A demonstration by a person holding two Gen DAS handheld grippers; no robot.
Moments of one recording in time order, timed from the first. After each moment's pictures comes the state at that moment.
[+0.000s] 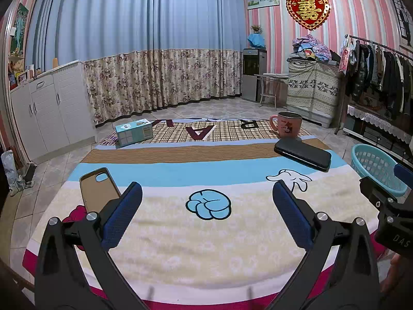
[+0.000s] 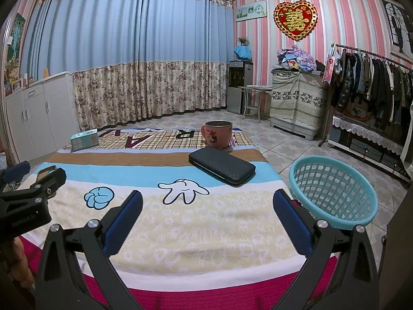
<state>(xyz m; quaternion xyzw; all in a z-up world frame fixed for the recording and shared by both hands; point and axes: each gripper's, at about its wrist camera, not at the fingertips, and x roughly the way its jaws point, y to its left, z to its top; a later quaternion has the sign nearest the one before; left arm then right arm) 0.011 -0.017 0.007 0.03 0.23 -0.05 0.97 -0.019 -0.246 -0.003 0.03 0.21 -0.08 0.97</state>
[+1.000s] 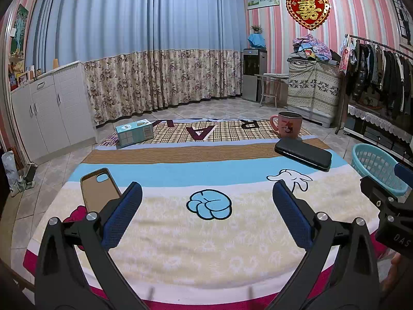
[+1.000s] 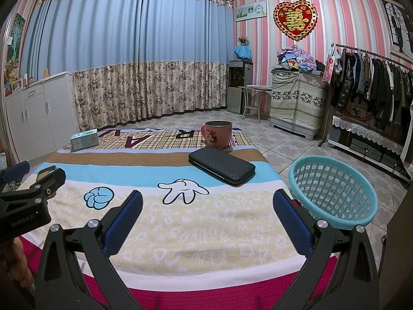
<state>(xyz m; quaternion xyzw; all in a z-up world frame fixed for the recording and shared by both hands) 0.012 -0.016 0.007 0.03 0.23 -0.05 0.97 -0.020 -0.248 -0.004 0.02 0.21 -0.08 0.97</state>
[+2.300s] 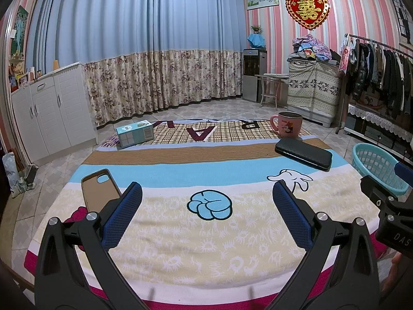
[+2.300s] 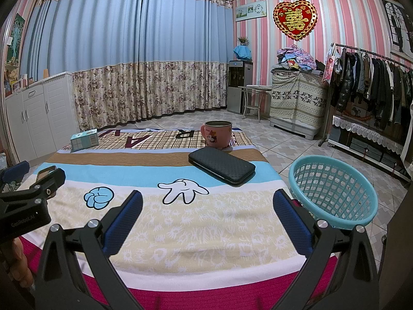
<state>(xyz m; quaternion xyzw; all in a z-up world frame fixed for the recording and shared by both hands) 0.011 -0.016 0.006 0.03 0.23 -0.05 0.97 -0.020 -0.247 -0.005 0.02 0.21 -0.08 0.97</state>
